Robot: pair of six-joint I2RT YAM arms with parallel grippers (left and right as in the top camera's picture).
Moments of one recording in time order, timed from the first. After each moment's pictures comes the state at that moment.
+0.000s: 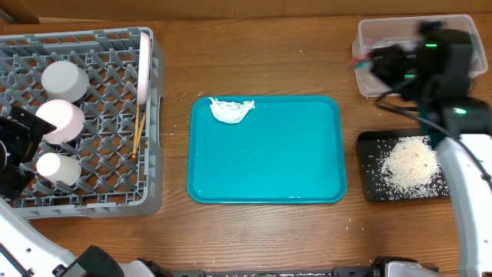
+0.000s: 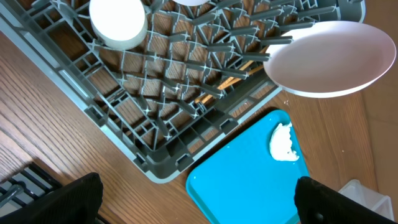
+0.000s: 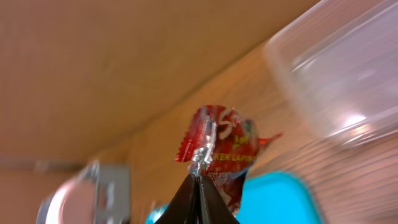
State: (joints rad) left arm 0.79 1.56 1.94 -1.69 0.33 -0.35; right arm -0.09 1.39 1.35 -0.51 -0.31 0.65
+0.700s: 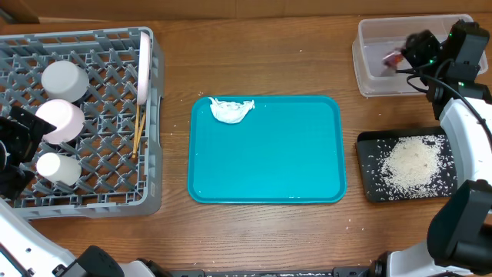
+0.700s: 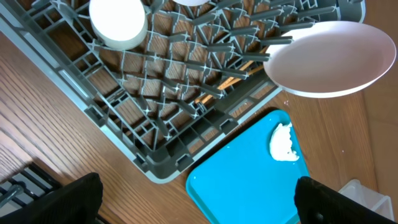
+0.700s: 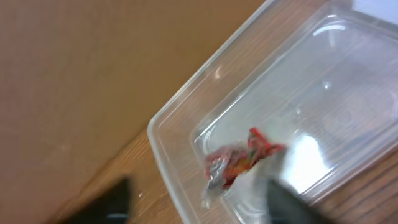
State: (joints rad) left arm 0.79 1.56 1.94 -1.69 0.33 -0.35; right arm -0.22 1.72 1.34 -0.22 -0.12 0.63
